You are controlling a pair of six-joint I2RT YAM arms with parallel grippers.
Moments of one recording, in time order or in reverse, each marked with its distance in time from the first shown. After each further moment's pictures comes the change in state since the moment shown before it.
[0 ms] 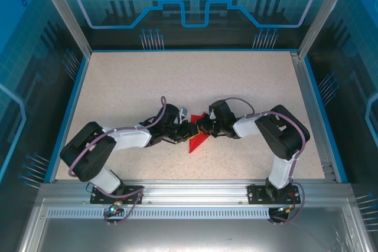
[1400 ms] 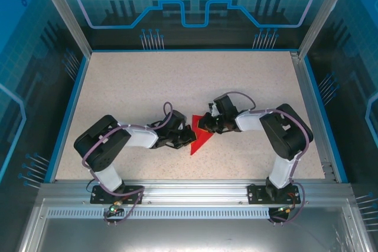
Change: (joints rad) left arm -0.039 0.131 -0.016 0.003 -0.124 -0.038; right arm -0.072 -0.033 0.084 -0.235 -0.084 -0.282
